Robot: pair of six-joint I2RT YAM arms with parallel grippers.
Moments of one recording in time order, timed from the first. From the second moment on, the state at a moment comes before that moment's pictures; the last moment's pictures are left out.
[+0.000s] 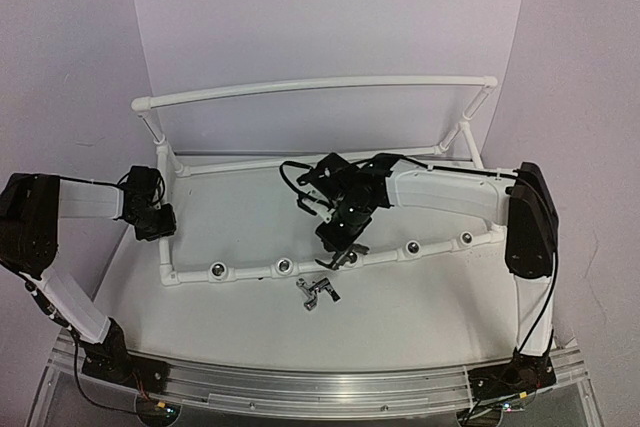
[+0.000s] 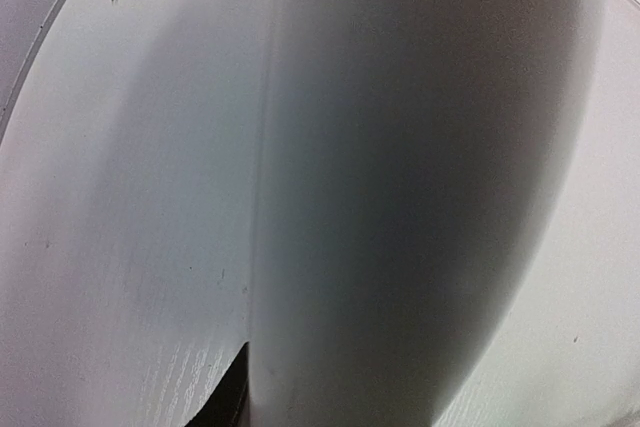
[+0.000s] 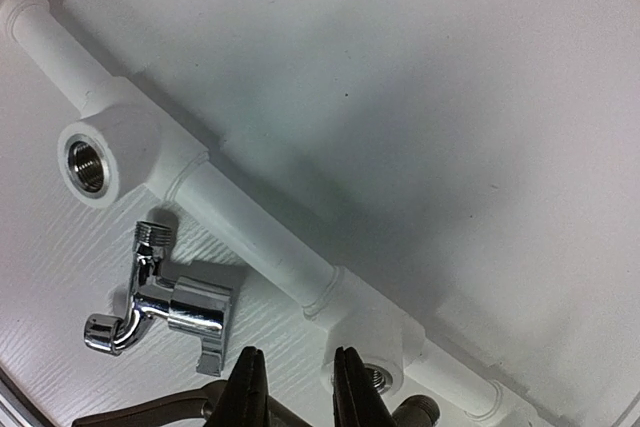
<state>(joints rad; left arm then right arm) -0.09 1.57 0.82 -0.24 -0.03 -0.41 0.93 2.07 1.75 -0.87 0.11 -0.01</state>
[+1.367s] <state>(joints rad) -0.53 1.09 0.96 -0.07 0.68 -0.14 0.78 2.07 2.00 -0.19 -0.70 0.79</state>
